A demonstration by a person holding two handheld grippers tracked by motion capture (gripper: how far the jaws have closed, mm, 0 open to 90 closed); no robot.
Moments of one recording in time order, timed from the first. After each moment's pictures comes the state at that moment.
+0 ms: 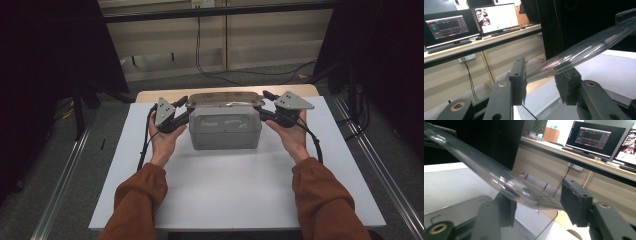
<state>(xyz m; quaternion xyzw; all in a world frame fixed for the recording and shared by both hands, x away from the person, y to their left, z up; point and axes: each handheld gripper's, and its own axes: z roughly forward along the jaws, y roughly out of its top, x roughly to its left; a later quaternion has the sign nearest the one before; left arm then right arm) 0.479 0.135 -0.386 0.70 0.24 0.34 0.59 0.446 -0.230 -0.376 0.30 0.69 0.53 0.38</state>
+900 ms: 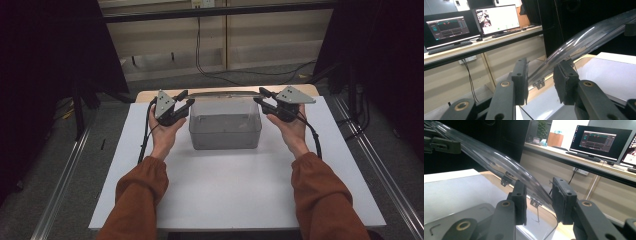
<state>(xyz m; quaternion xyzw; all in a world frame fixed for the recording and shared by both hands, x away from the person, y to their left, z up) 0.497 0.134 -0.378 0.69 0.24 0.33 0.59 0.462 -0.235 -0.374 0.30 0.68 0.56 0.37</state>
